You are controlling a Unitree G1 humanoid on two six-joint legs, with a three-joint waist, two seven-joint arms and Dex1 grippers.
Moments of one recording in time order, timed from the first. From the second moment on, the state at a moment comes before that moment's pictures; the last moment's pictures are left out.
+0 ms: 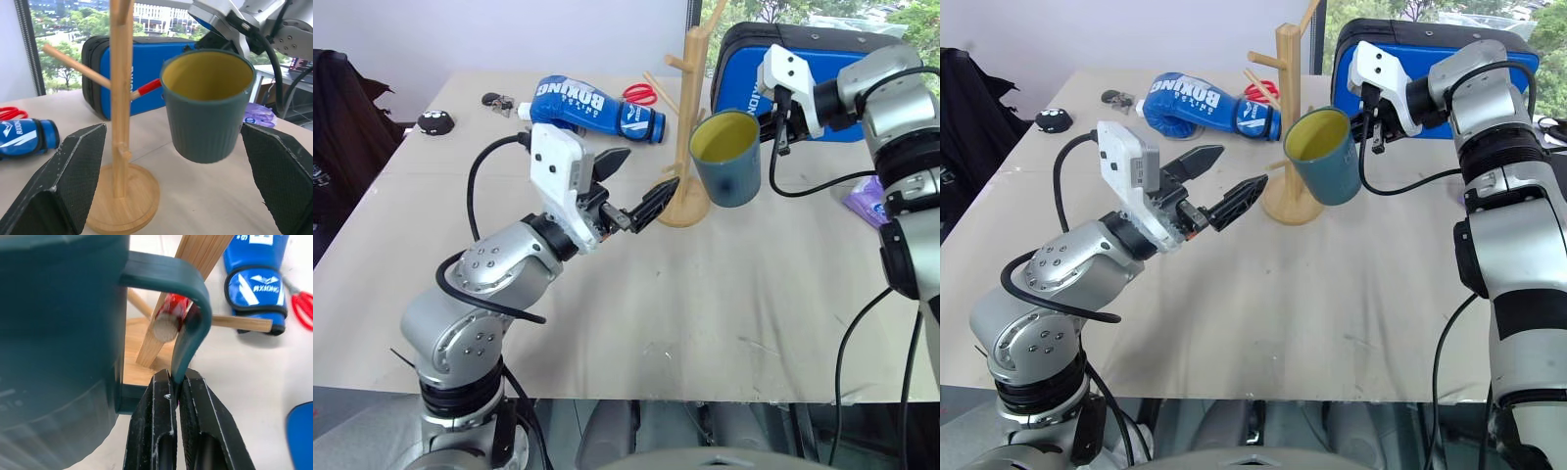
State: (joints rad) left arm -0.43 0.45 0.15 -0.77 -0.82 0.92 -0.19; right arm -1.48 -0.55 0.30 1.12 -0.04 0.00 1.45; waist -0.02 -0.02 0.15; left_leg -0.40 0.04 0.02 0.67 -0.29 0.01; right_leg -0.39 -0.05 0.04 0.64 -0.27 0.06
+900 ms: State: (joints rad) left arm -0.26 0.49 0.05 -0.75 -0.74 0.83 -0.27; right arm -1.00 -0.85 -0.07 0.54 0.17 0.41 1.43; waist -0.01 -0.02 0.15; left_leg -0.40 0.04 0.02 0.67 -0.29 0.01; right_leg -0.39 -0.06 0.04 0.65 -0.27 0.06
